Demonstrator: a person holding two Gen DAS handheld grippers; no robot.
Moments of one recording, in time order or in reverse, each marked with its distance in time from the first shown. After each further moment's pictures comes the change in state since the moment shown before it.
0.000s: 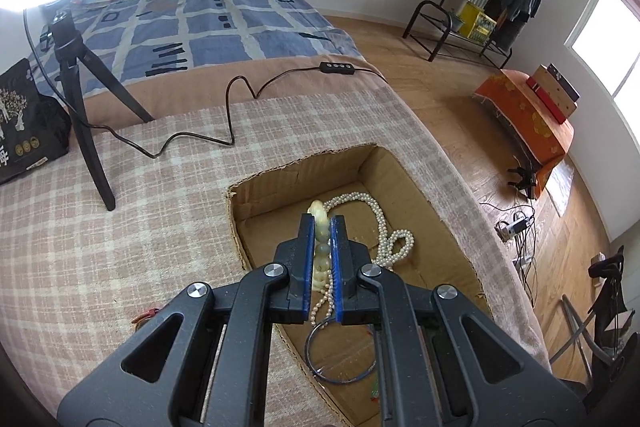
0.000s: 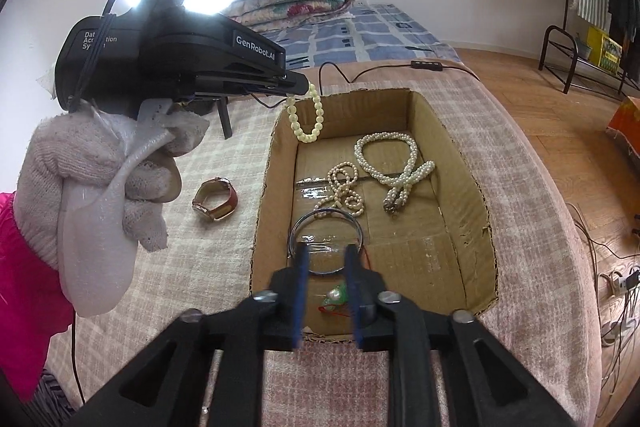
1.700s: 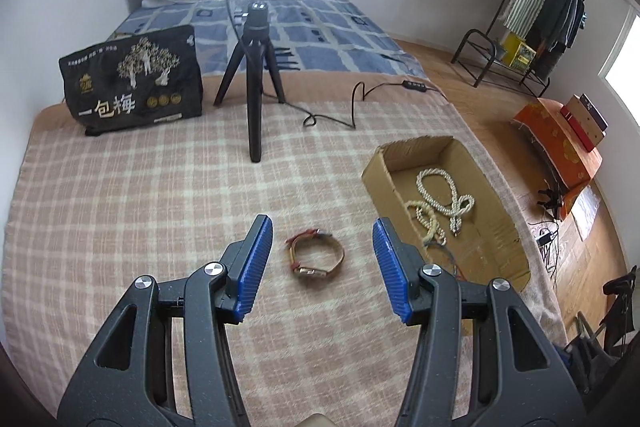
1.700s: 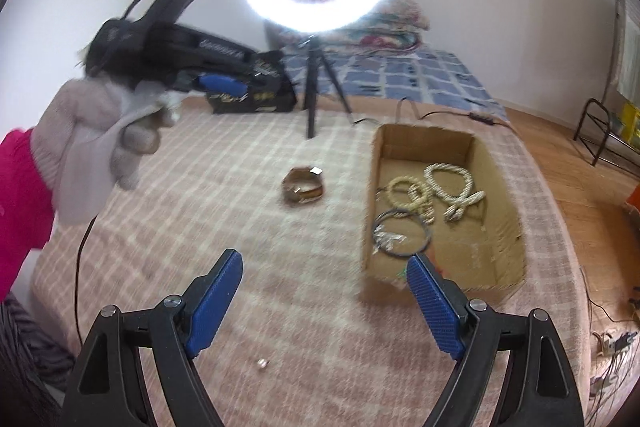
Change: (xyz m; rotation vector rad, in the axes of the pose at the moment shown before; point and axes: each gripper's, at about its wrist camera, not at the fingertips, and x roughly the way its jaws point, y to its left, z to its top) left arm -0.125 0.101 -0.065 -0.107 -0.058 0.141; right arm -0.057 0.078 -0.057 -0.268 -0.084 0.105
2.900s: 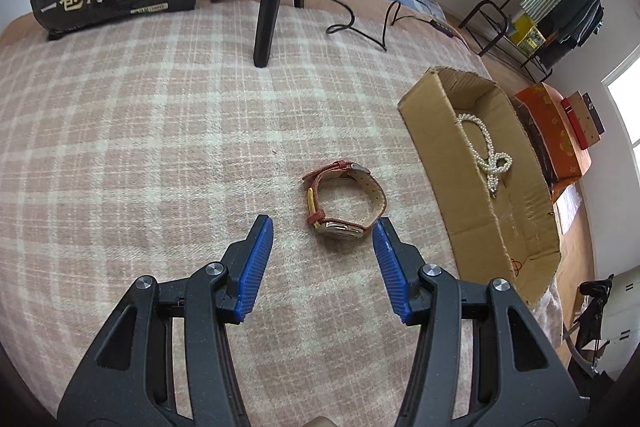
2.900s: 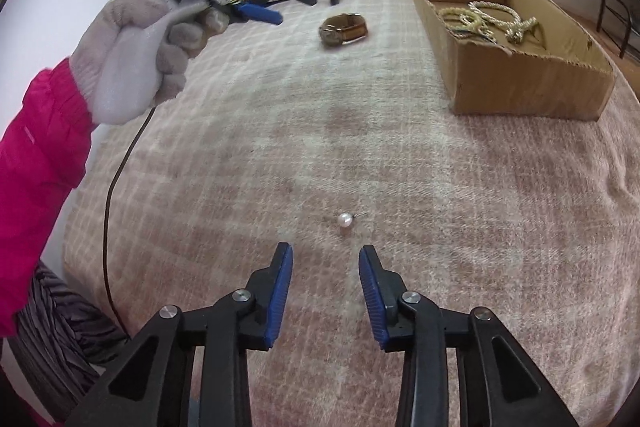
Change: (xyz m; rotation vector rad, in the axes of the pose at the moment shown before) left arm 0.091 0.043 -0.037 -0.111 0.210 -0.086; right arm 0.050 0.032 -0.090 0.234 0.284 0.118
